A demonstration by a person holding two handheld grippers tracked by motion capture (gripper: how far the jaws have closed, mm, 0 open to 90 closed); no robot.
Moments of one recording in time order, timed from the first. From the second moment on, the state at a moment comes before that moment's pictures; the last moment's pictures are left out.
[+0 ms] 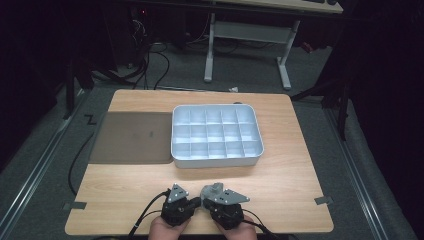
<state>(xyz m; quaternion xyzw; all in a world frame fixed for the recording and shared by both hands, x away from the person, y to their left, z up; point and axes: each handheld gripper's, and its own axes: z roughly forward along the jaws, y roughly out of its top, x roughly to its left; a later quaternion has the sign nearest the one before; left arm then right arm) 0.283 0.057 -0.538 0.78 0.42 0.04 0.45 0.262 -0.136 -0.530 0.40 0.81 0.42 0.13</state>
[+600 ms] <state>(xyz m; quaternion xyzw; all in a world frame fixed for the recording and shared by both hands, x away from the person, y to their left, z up) 0.286 0.035 -0.513 0.79 0.35 0.11 0.50 0.261 -0.132 -0.532 0.38 0.81 0.41 0.14</state>
